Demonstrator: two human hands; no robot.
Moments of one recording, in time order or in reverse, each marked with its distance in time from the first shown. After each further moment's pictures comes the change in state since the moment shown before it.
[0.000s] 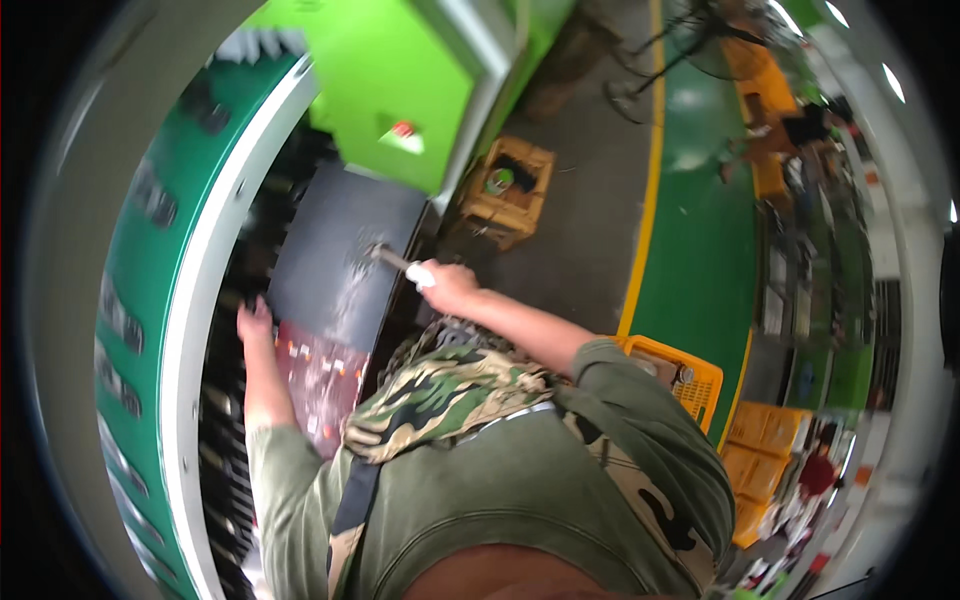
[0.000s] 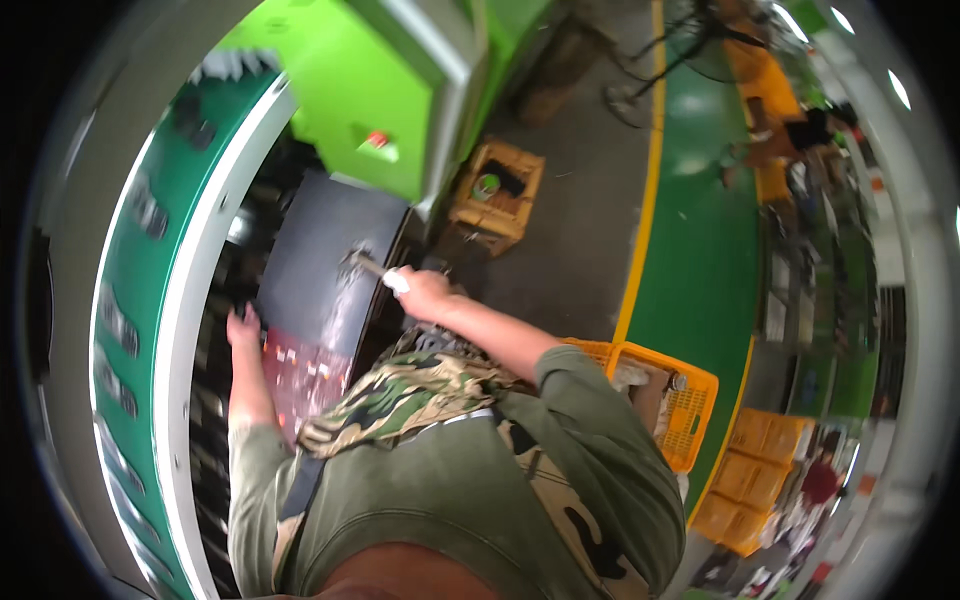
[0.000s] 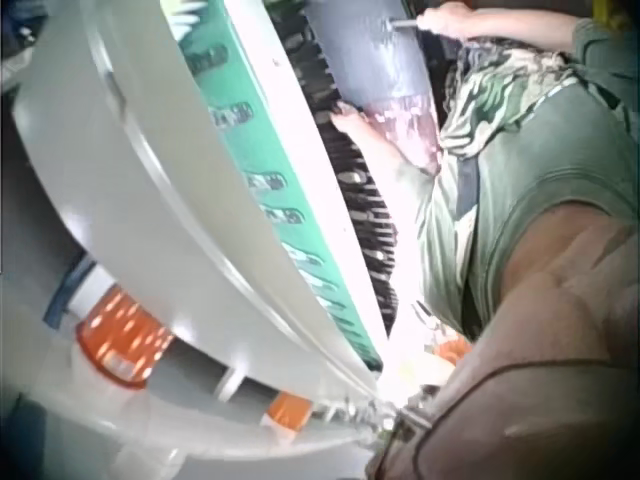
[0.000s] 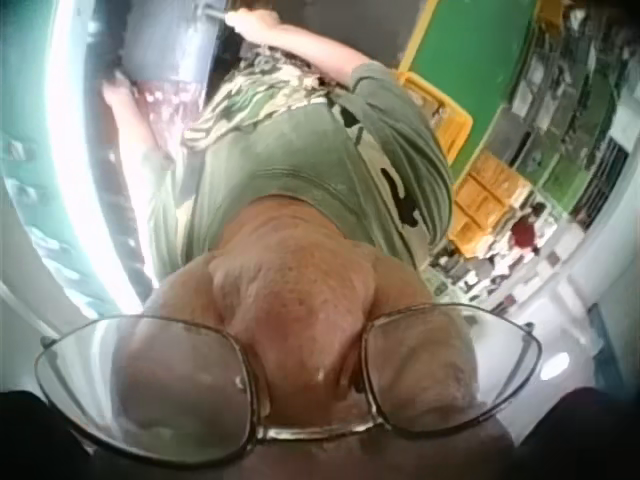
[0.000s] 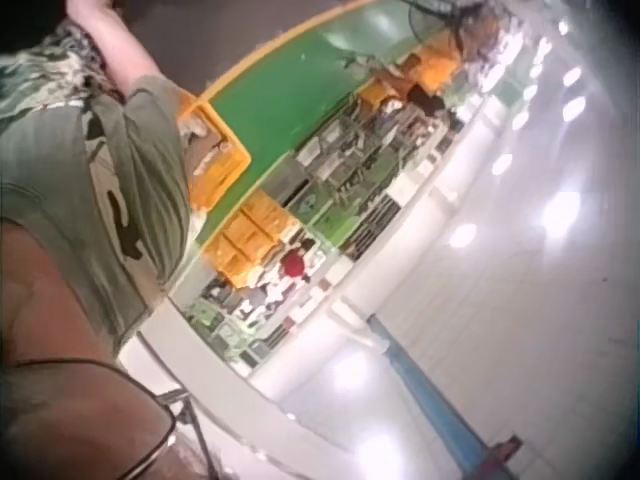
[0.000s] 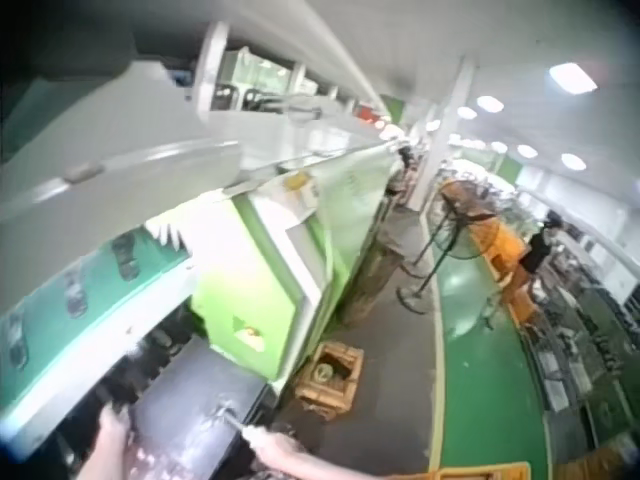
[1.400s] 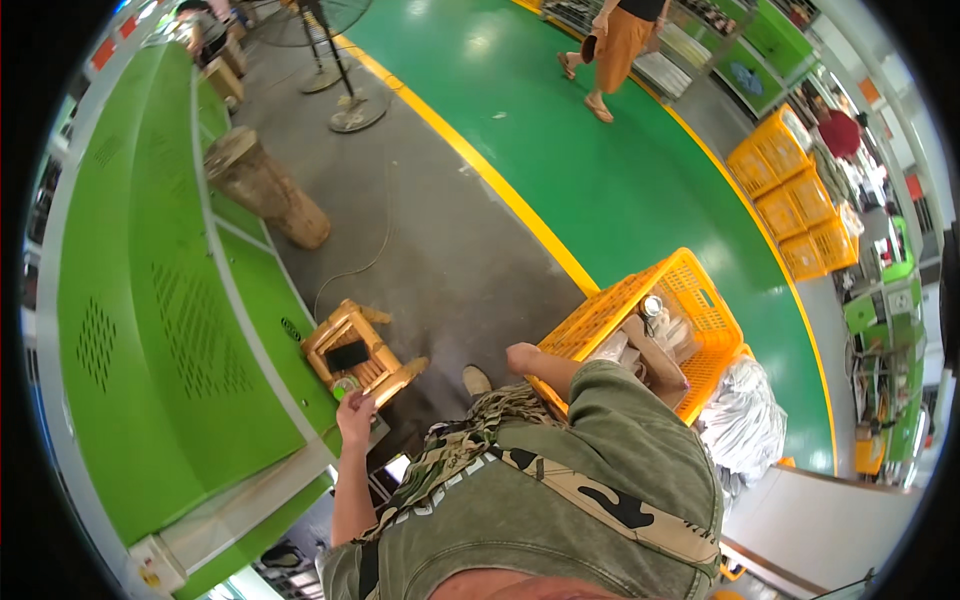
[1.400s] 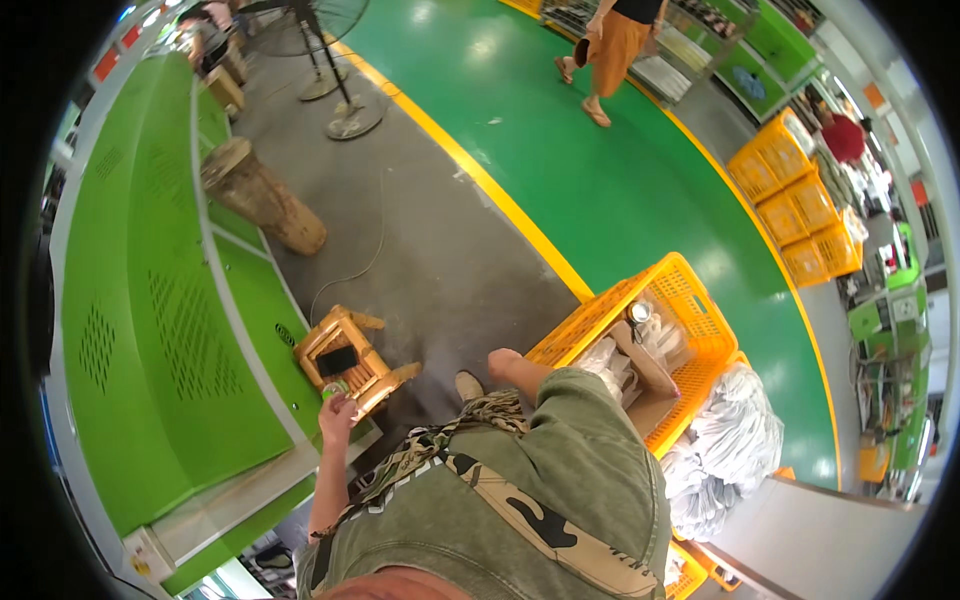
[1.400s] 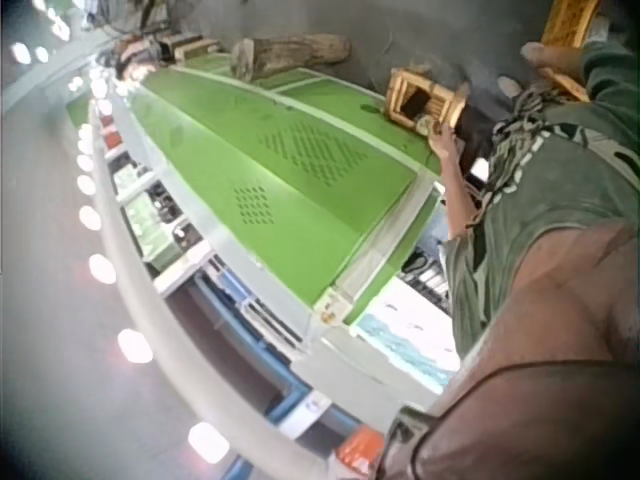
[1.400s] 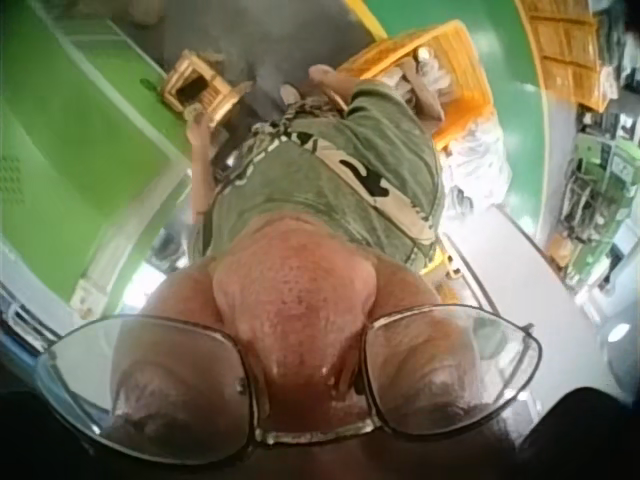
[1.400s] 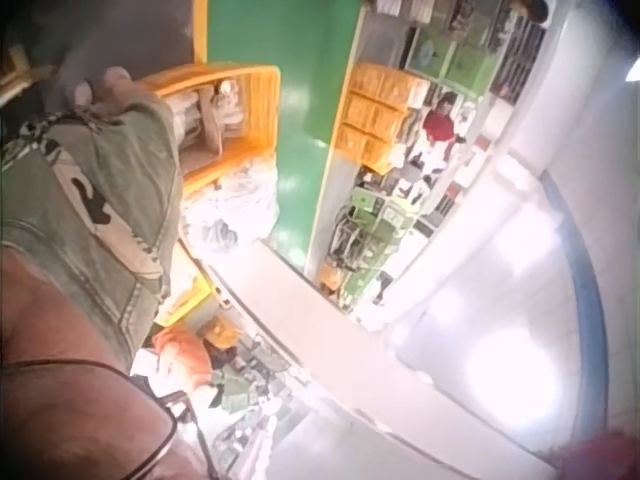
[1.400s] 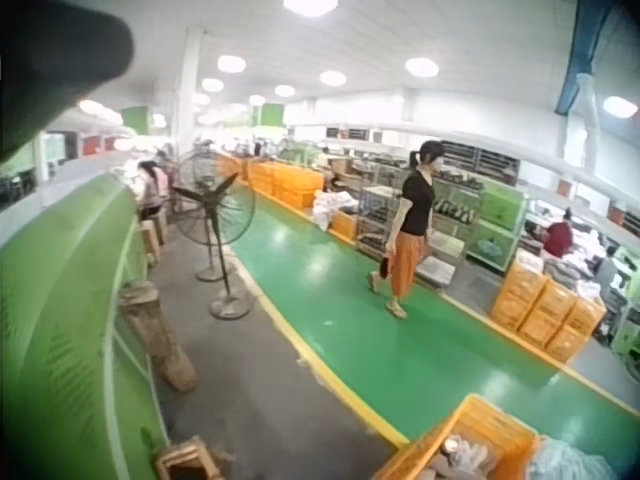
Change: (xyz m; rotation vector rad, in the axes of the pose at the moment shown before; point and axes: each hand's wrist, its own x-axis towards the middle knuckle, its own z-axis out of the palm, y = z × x) left_hand -0.296 -0.583 0.344 1.699 -1.239 0.018; right_hand -0.155 0.541 -0.043 0.261 -0.177 0.726
